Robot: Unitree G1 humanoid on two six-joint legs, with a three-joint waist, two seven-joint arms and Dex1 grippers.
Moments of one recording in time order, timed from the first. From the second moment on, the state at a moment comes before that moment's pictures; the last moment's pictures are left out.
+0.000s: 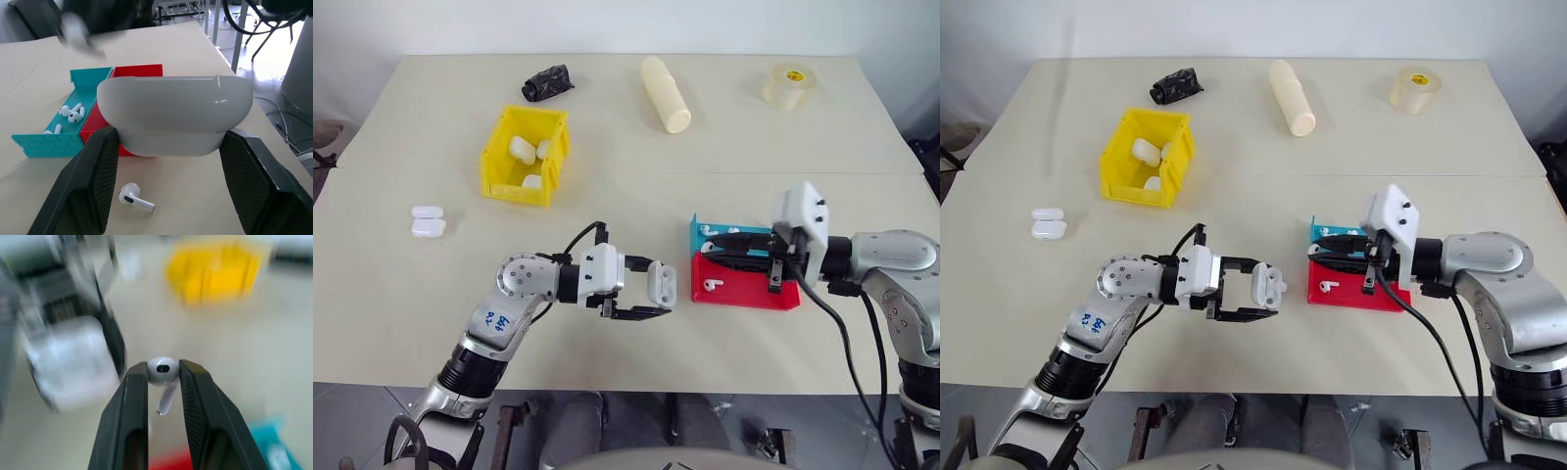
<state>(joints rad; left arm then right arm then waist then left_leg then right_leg) -0.40 0.44 -0.26 -0.18 -0.29 0.13 -1.07 -0.33 -0.59 -0.25 -0.48 0.66 0.72 1.03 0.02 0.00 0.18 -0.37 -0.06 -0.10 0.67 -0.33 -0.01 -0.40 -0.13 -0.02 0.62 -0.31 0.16</state>
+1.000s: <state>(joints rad) -0.46 0.44 -0.24 -0.18 -0.35 0.24 -1.11 -0.07 -0.30 -0.03 -0.41 0.65 0.25 0.95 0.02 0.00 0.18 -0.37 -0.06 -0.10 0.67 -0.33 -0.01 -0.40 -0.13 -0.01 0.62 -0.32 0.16</state>
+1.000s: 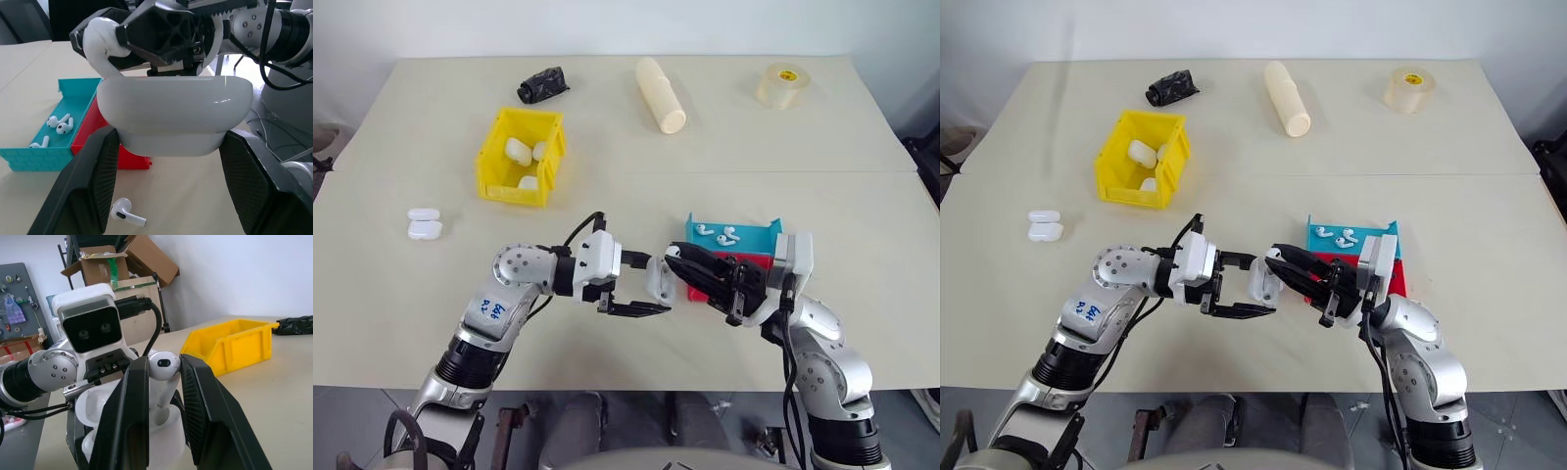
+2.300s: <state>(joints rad) -0.46 0.46 -0.23 -0.19 -0.34 0.25 -1.11 -0.08 -0.53 -0.11 -0.40 0.67 0.19 1.00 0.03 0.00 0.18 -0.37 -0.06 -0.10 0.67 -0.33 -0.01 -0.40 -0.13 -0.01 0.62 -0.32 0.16</state>
